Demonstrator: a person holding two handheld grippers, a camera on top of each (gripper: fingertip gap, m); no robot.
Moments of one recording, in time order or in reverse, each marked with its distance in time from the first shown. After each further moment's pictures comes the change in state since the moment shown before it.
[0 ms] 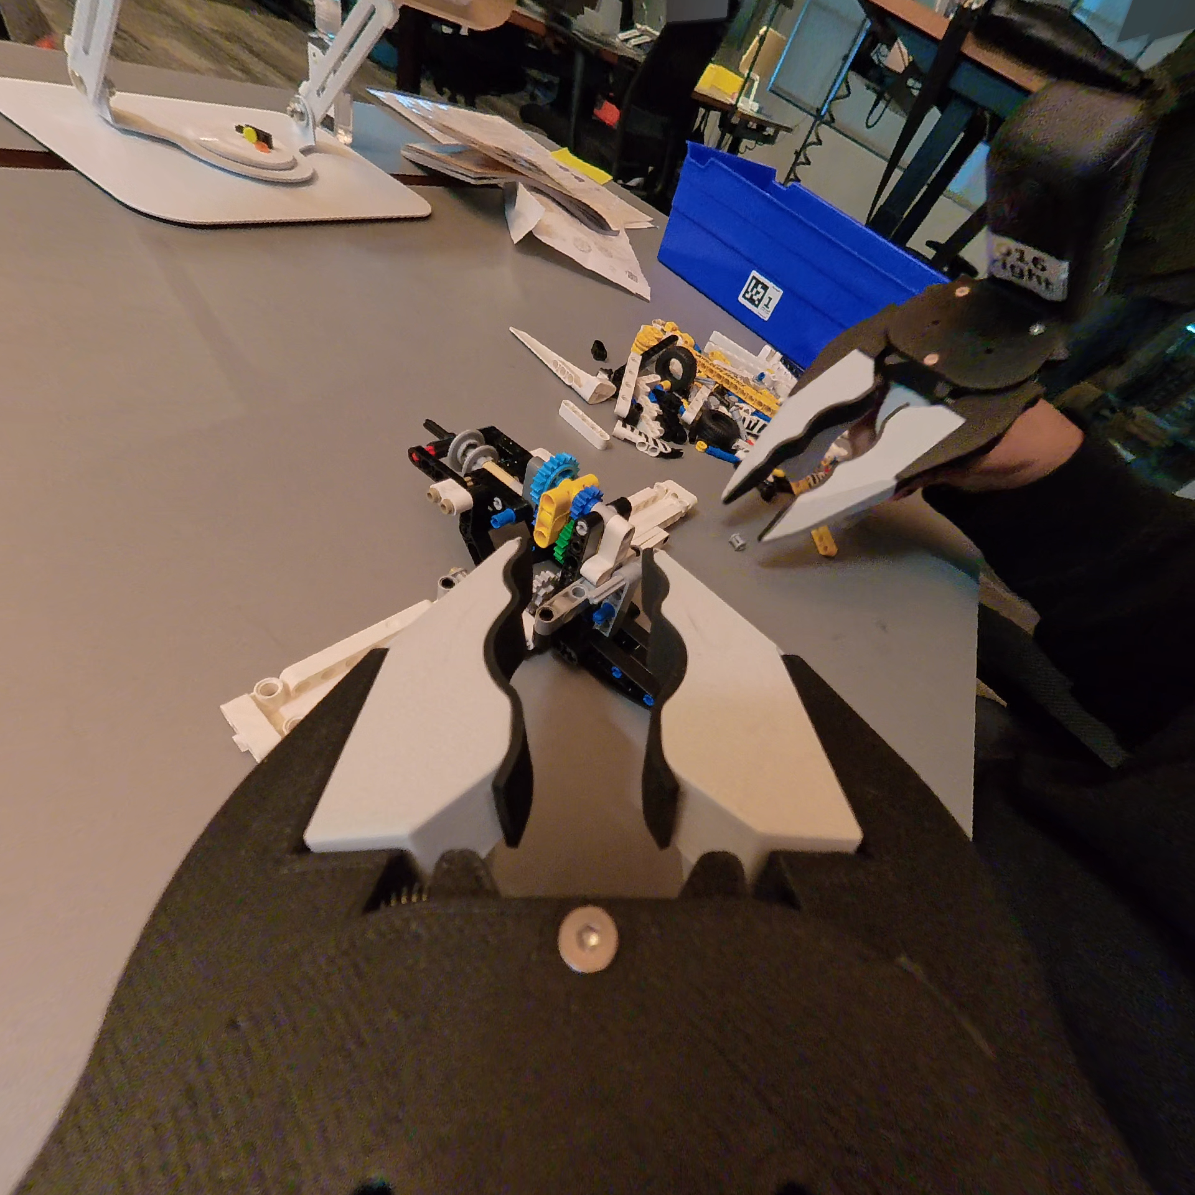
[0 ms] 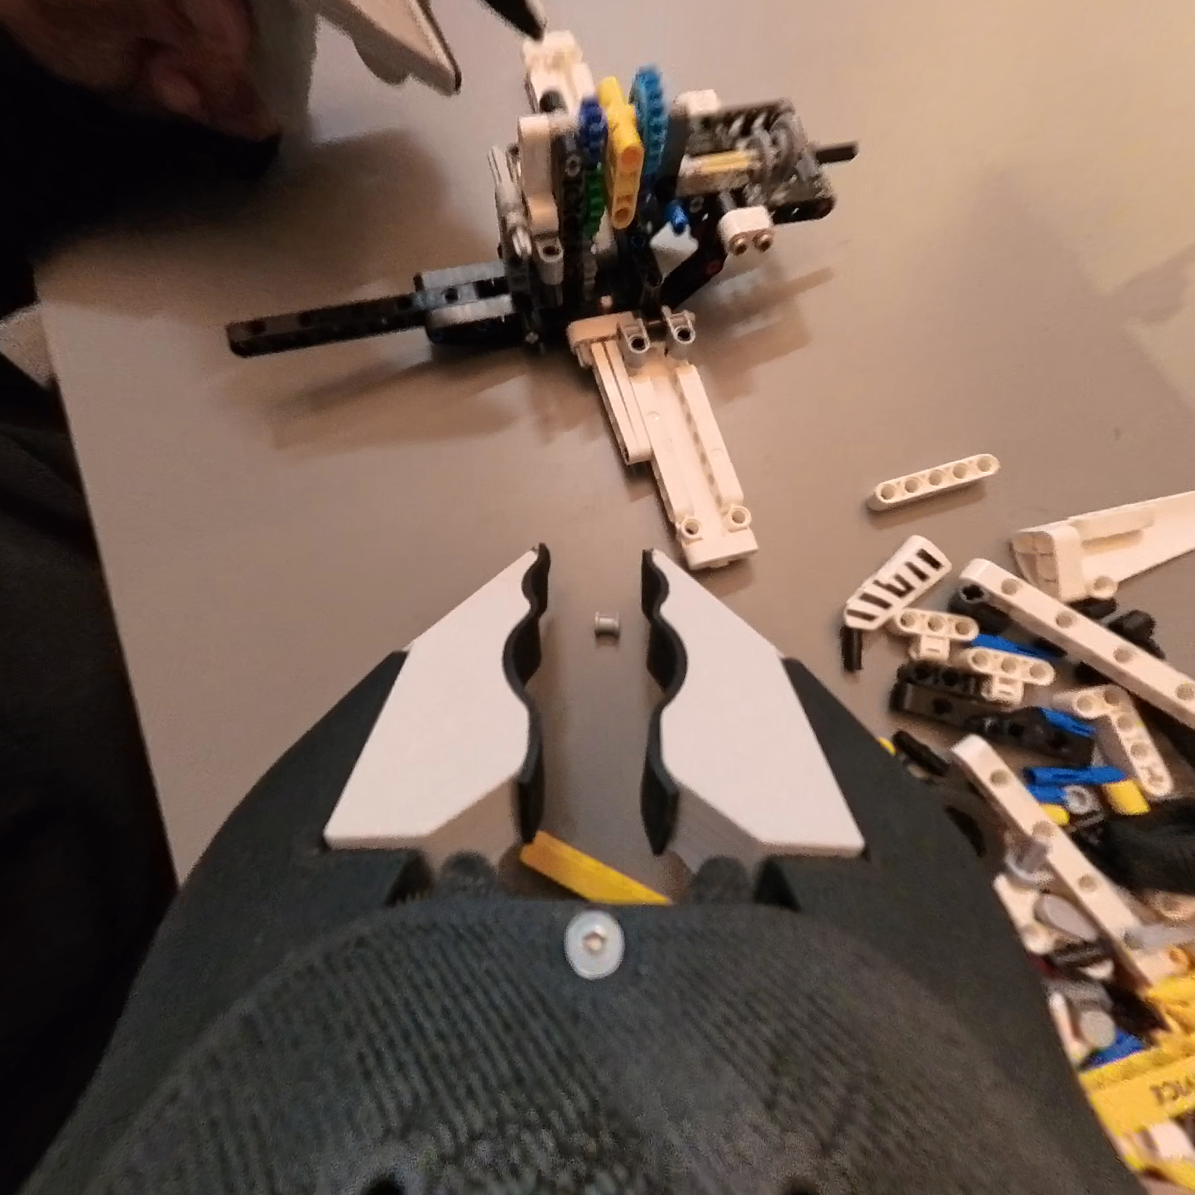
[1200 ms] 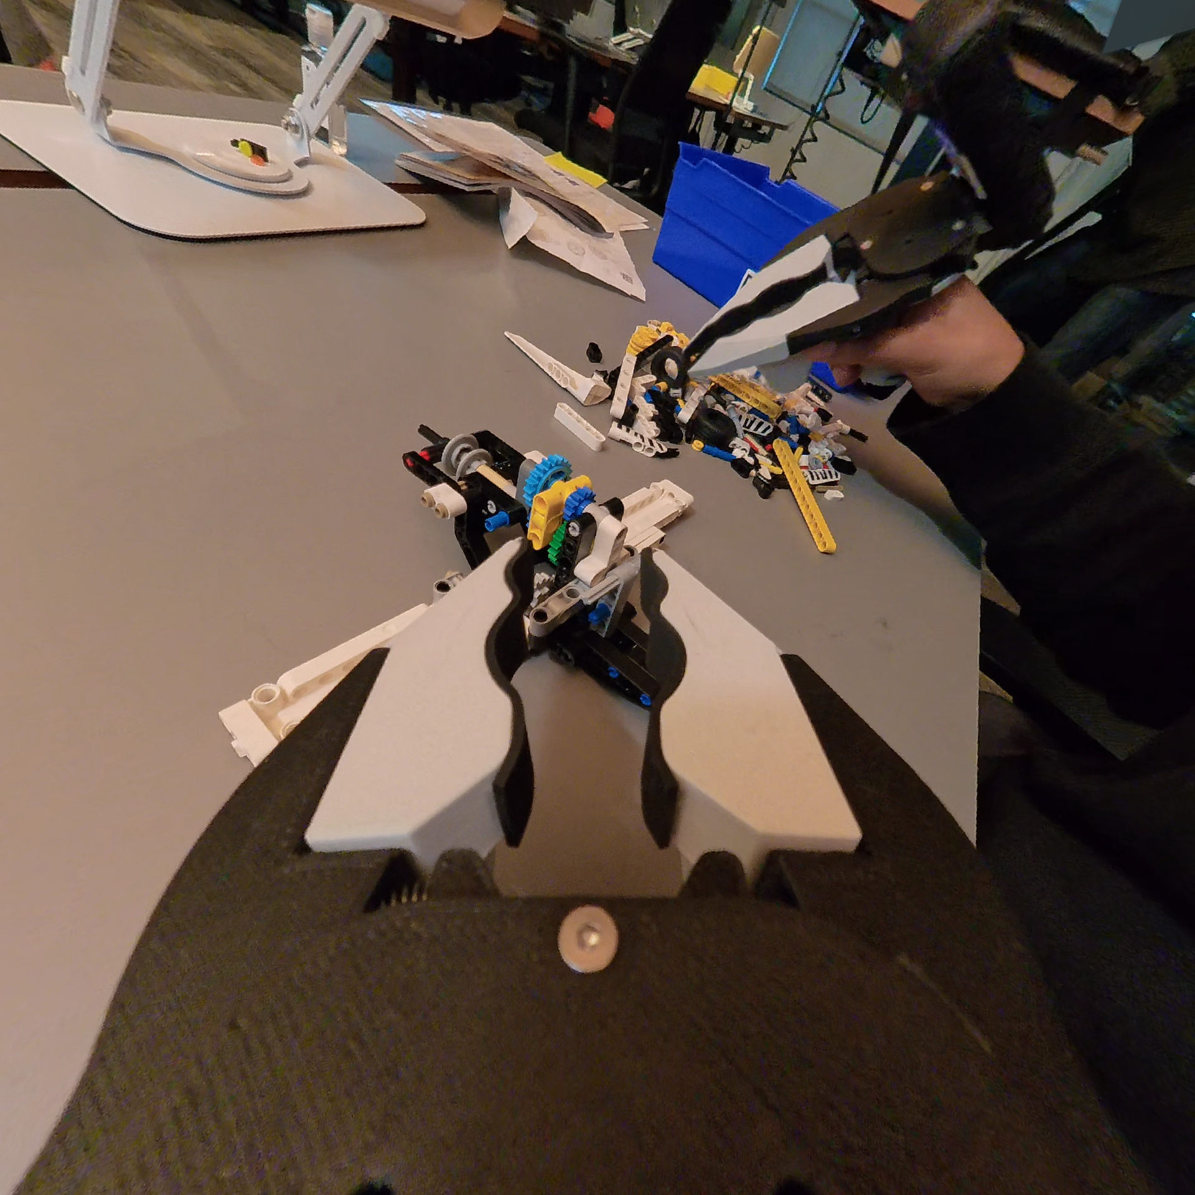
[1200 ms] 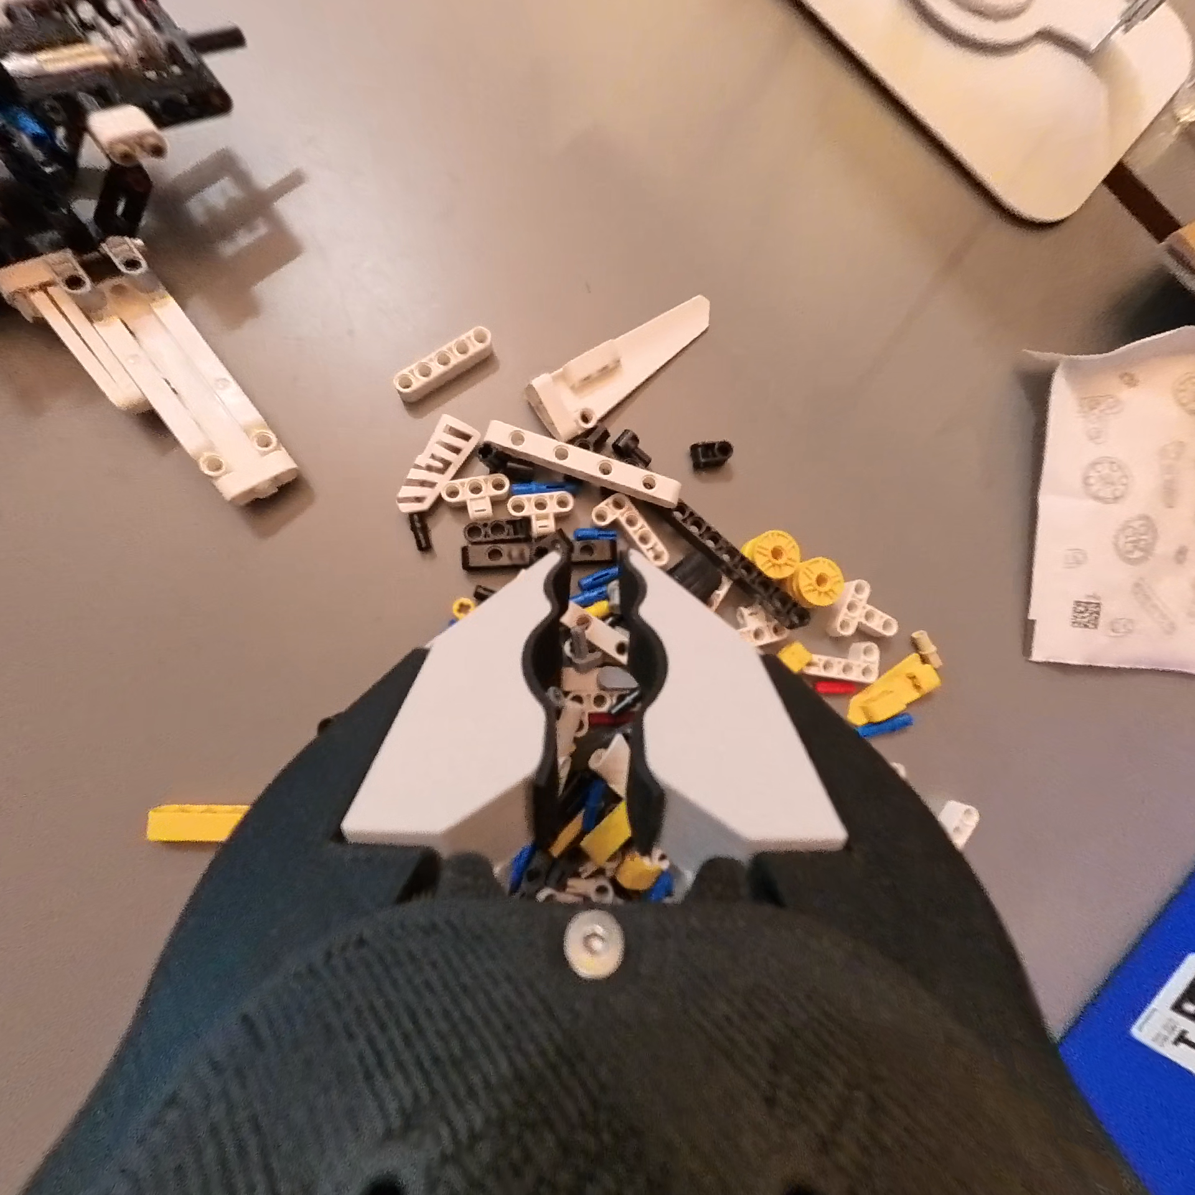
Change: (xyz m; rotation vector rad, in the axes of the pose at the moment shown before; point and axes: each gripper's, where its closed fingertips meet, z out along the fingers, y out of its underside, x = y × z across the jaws) left arm 0.003 0.000 0.000 0.004 0.002 0.023; right arm 0.129 0.026 -0.058 -0.103 0.428 0.116
